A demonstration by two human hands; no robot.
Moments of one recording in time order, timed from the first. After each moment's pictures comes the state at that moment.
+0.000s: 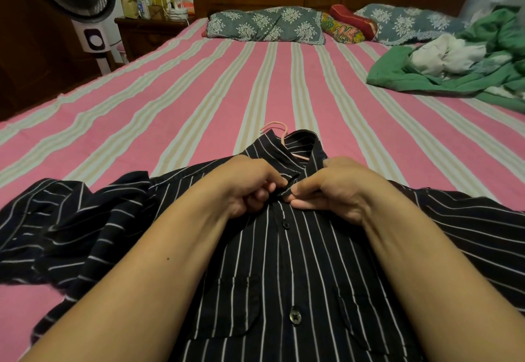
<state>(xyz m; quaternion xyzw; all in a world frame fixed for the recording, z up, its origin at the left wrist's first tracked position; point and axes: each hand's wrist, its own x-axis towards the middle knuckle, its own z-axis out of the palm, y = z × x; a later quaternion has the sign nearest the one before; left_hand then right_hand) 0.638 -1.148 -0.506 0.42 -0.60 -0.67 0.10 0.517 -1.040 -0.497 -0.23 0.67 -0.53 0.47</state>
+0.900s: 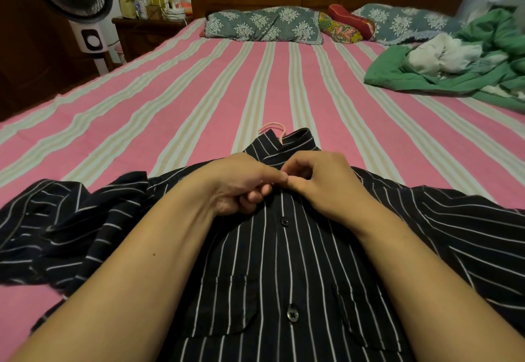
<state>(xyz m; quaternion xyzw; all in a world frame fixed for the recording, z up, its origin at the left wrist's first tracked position) 0.648 -1.146 -0.496 0.38 -0.65 -0.66 0.04 0.506 -1.043 -0.521 -0.58 0.72 -0.36 0.08</state>
